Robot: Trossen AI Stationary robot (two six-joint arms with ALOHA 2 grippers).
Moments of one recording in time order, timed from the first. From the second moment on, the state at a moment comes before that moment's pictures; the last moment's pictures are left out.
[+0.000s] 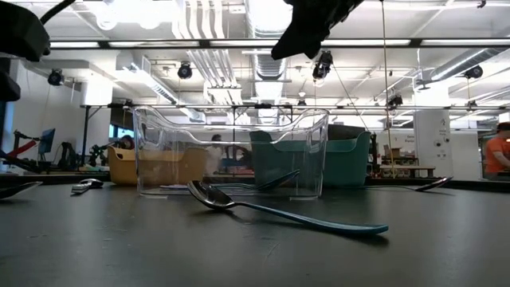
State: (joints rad) left arm -0.77 1.19 0.70 -0.80 -0.07 -1.12; right arm -0.13 1.49 1.30 -0.46 -0.05 -0.09
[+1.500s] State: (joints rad) left arm -0.77 1.42 0.66 -0.81 -0.08 -1.12; right arm -0.13 1.49 1.30 -0.46 -0.05 -0.09
